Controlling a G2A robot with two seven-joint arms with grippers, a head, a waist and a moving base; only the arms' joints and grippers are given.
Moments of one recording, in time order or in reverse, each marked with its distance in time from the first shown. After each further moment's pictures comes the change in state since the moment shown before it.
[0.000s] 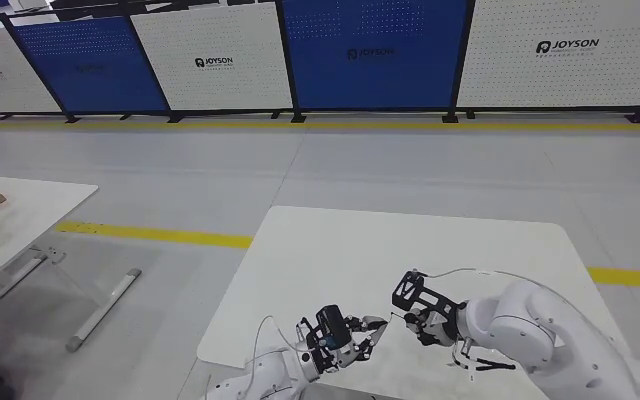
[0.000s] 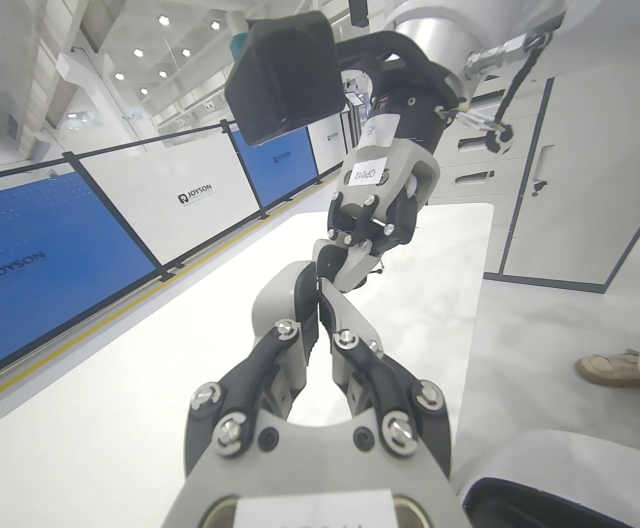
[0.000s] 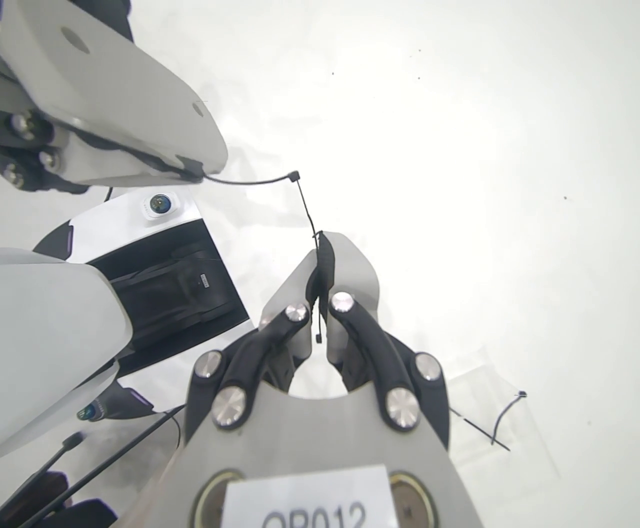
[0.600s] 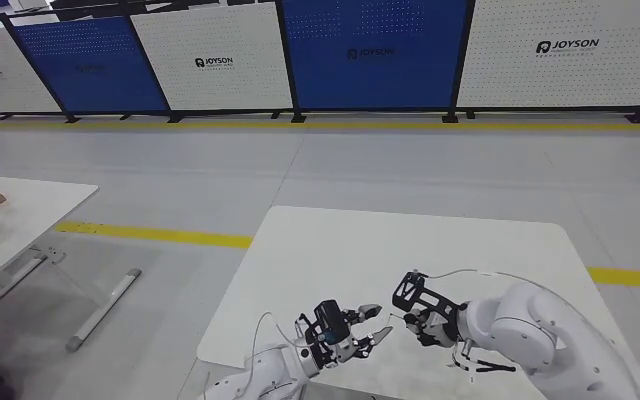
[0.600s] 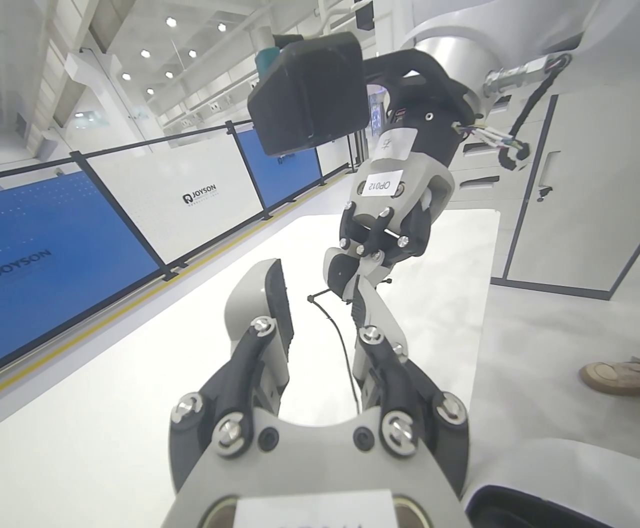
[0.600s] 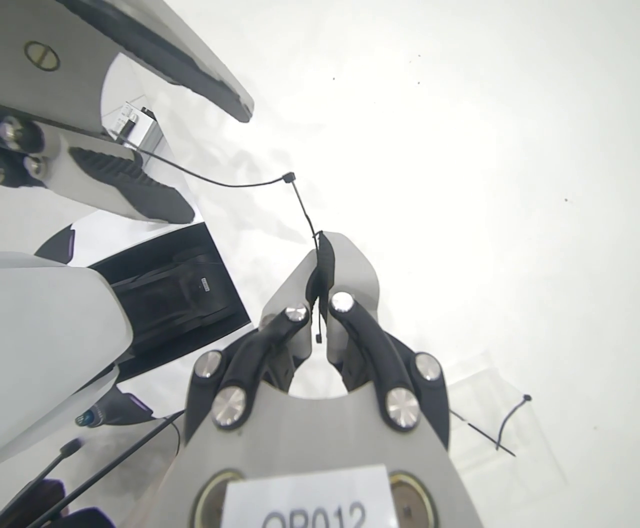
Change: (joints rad) left arm -0.002 -0.002 -0.013 -0.001 -0.002 0.024 -0.003; right arm -0.020 -0.007 0.026 -0.011 -0.003 -0.004 0.016
